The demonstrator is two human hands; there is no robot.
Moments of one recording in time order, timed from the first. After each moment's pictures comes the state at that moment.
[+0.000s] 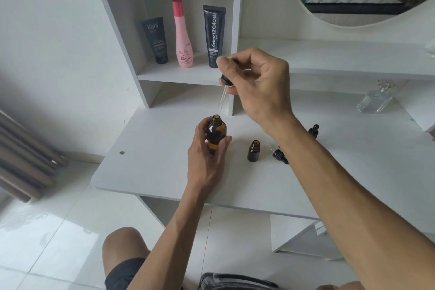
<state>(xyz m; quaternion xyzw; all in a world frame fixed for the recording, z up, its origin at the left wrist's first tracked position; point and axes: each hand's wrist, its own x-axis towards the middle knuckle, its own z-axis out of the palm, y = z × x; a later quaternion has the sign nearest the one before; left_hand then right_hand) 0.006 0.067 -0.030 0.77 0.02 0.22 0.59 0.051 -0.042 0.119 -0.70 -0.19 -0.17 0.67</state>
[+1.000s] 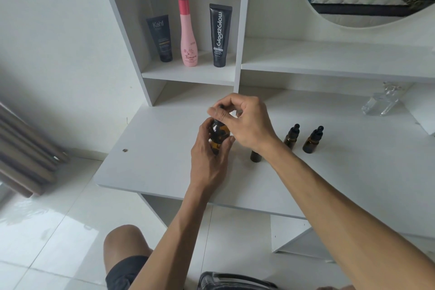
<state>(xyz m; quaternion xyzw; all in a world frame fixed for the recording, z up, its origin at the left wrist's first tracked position) 0.002 0.066 -0.026 0.78 0.03 0.21 0.59 0.060 -0.036 0.053 -0.81 -0.19 -0.07 0.55</state>
